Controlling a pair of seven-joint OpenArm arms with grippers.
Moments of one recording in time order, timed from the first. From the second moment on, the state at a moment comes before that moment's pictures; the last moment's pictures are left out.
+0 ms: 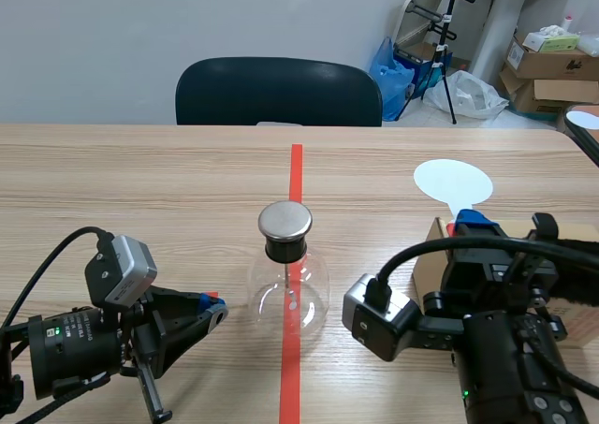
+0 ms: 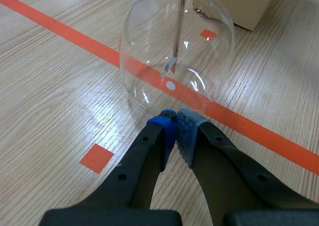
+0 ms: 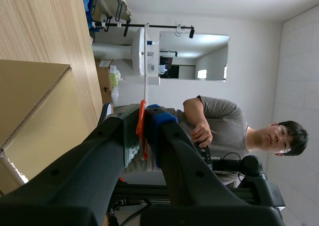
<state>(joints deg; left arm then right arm) 6.2 -27.6 21.9 66.4 2.9 -39.0 -30.7 -30.3 17.3 -24.5 96.5 -91.3 -28.0 -30.6</state>
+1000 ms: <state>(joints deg) 6.2 -27.7 21.9 66.4 2.9 -39.0 -30.7 -30.3 17.3 -24.5 96.5 -91.3 -28.0 -29.3</state>
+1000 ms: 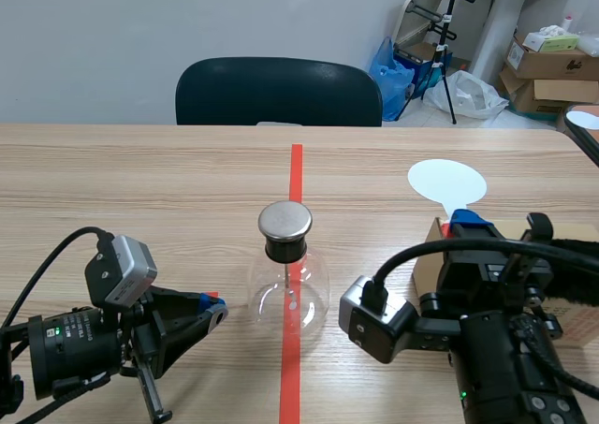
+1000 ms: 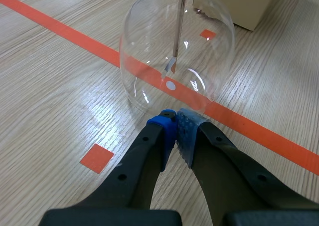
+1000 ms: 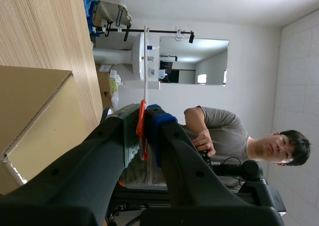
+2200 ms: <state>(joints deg) 6.2 -27.7 21.9 66.4 2.9 -39.0 -30.7 -32.4 14.1 -20.3 97.0 -91.3 -32.1 -23.2</state>
